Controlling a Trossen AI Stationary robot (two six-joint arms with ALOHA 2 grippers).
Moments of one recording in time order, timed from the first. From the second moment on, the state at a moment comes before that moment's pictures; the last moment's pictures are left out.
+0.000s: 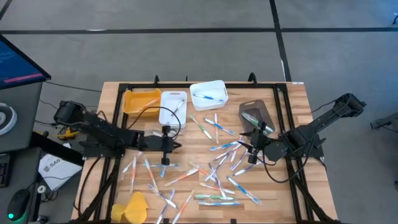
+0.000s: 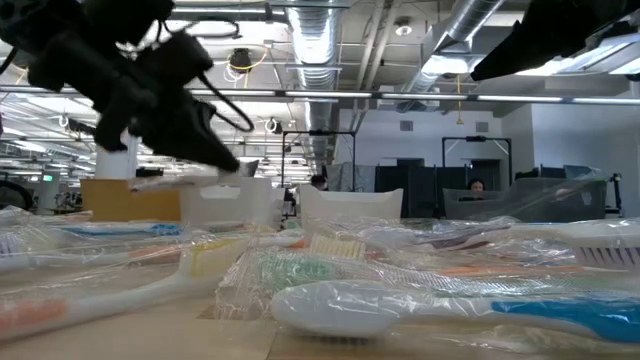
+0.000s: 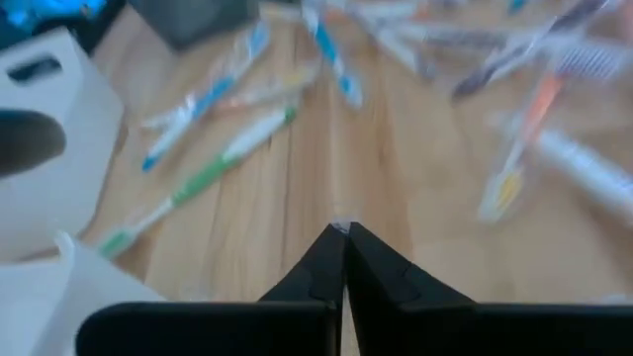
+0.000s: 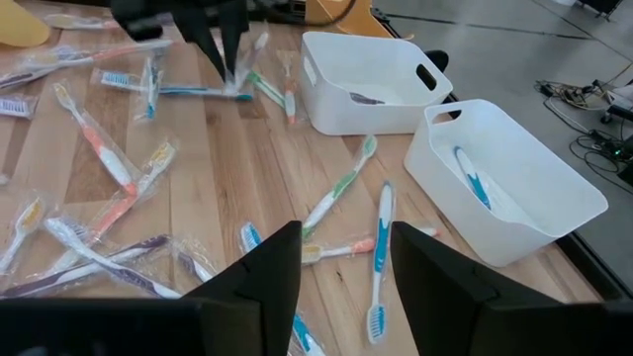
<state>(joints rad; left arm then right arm) -0.23 1.33 0.40 0.38 -0.37 0.11 0.54 0.99 0.65 -0.36 0.83 0.31</state>
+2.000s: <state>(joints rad) 0.55 1.42 0.54 0.78 -0.03 -0.69 0.53 1.12 0.64 -0.28 0.70 0.18</state>
